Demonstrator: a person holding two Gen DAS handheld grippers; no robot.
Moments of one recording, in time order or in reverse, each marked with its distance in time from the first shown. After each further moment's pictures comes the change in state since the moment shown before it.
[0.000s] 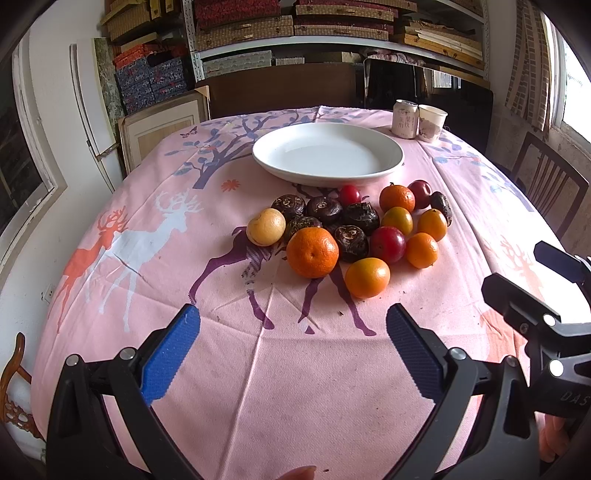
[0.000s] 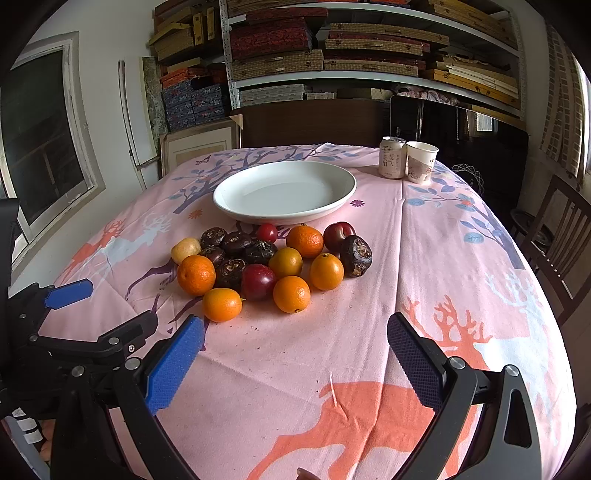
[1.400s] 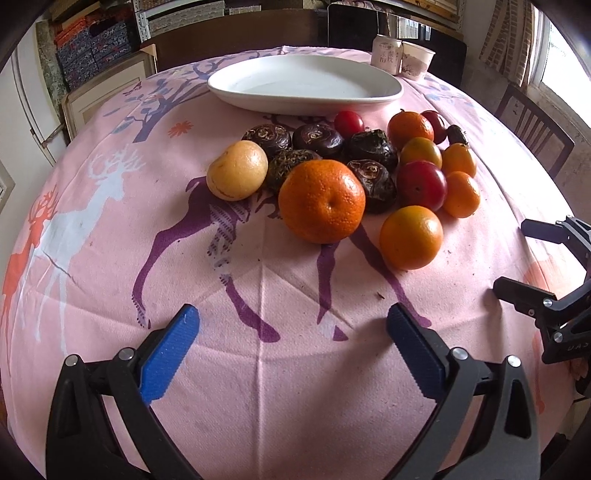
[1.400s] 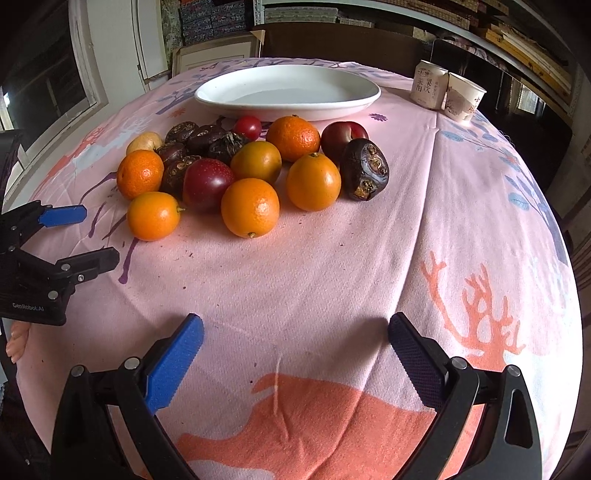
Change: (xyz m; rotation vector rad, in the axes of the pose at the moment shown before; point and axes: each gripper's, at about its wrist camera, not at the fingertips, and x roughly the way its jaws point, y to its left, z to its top) left arm 0.088 0.019 -0.001 0.119 0.218 -0.172; right arm 0.086 -0.025 -0.019 -0.159 0.326 0.034
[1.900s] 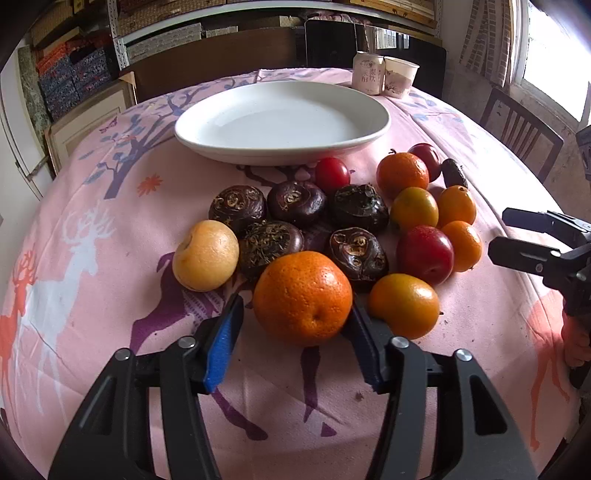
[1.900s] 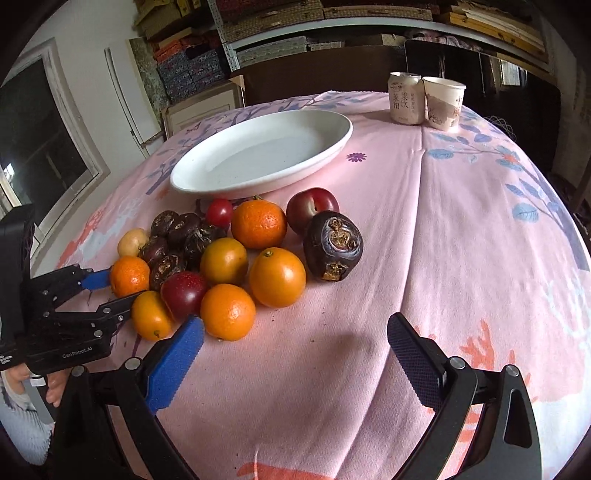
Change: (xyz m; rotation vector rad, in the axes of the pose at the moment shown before) left arm 0.014 -0.008 0.043 0.056 -0.077 -0.053; right arm 0.005 -0.054 0.036 0.218 -0.150 0.169
